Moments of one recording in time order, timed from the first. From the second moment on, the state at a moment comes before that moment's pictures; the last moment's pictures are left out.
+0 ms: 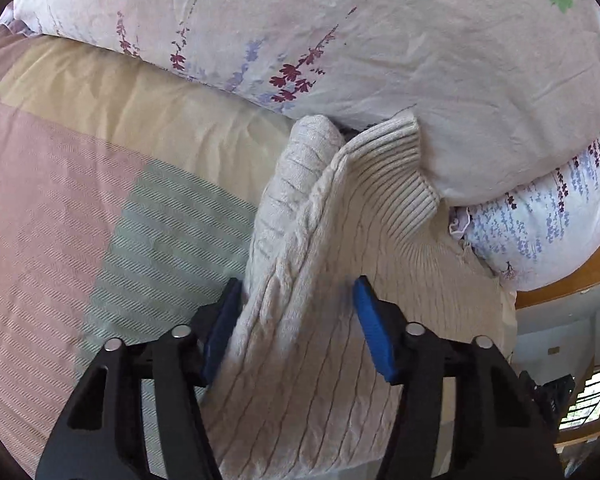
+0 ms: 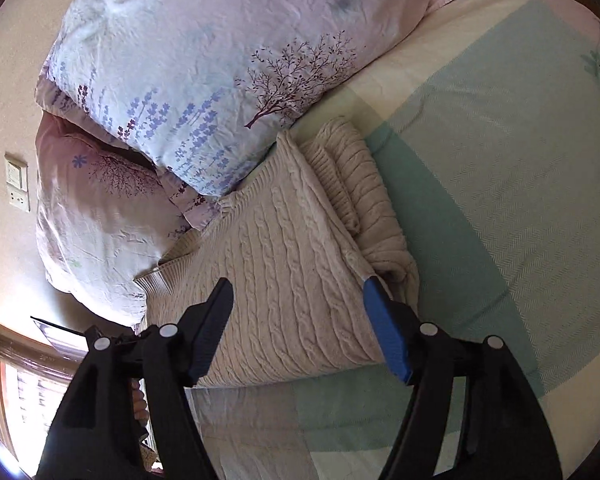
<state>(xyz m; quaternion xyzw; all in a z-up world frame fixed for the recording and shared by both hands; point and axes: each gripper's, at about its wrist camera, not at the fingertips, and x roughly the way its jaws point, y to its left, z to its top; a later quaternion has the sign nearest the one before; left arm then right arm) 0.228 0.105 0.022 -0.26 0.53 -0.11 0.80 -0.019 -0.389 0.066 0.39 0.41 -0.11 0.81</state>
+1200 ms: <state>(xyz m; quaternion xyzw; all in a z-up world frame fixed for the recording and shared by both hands) 0.202 -0.150 0.021 -0.17 0.57 -0.22 0.77 0.042 -0.478 0.033 0.45 0.50 0.01 0.74</state>
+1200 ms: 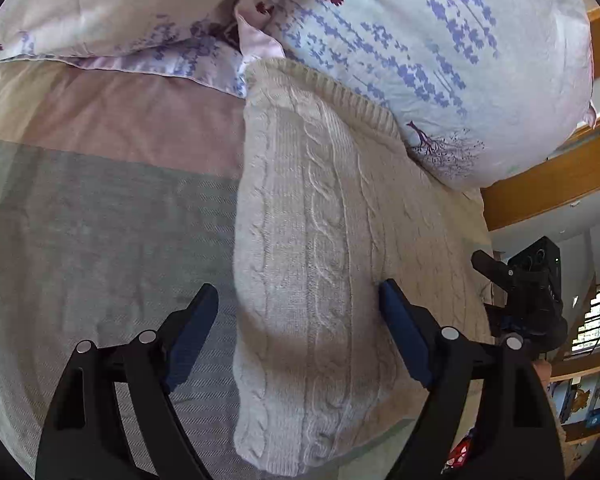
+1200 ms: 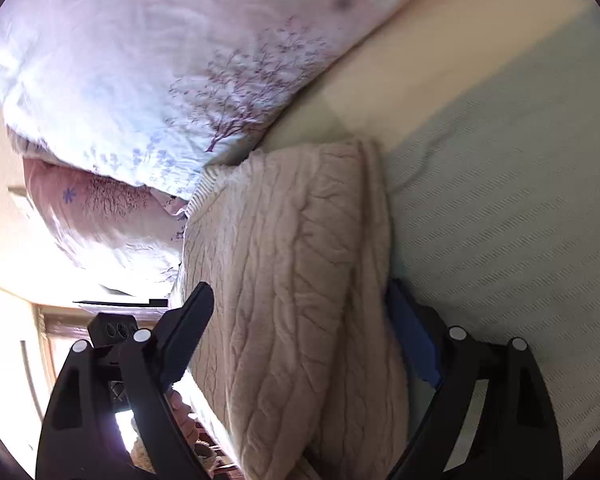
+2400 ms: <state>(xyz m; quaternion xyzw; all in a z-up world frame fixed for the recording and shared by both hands) 0.075 -0.017 0.059 -0.02 0.51 -0.08 0.86 -0.022 -0.339 0.114 0.19 0.46 -0.14 0.86</state>
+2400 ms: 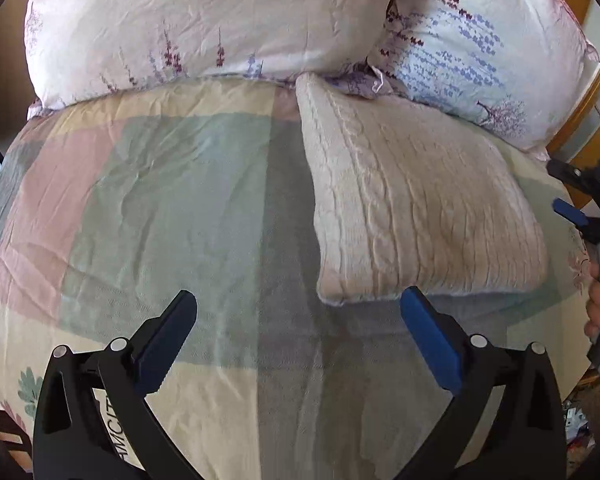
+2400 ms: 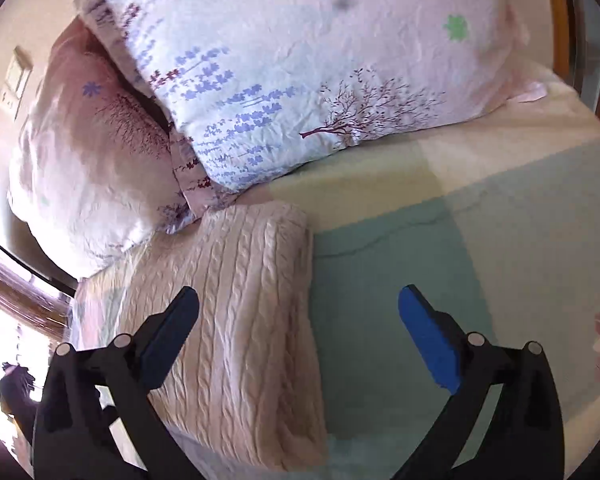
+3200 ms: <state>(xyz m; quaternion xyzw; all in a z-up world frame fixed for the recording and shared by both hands) 0.061 -0.035 0.028 0.04 0.56 -0.03 0.83 -0.077 -0.224 0.034 0.04 0.59 -0.19 0.78</state>
